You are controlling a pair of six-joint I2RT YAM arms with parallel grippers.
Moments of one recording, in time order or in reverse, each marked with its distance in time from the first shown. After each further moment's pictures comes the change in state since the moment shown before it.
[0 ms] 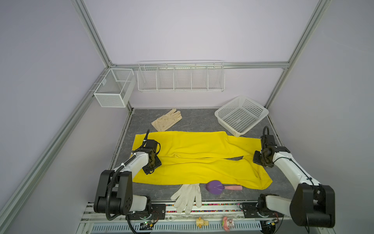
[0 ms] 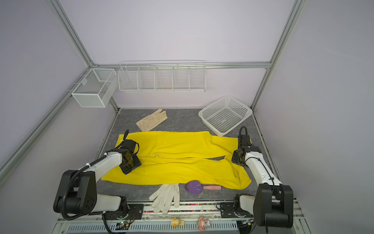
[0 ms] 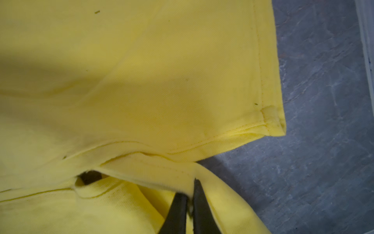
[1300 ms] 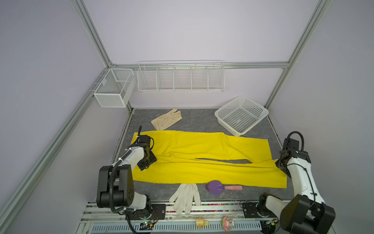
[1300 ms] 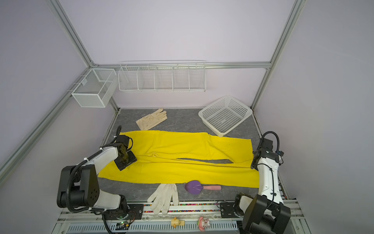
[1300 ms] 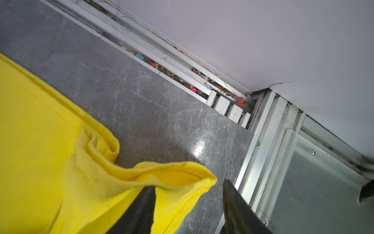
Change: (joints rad) left arm 0.121 0.045 0.120 -0.055 0.017 0.109; right arm -0.339 -0.095 0.063 -0.131 0.311 0.198
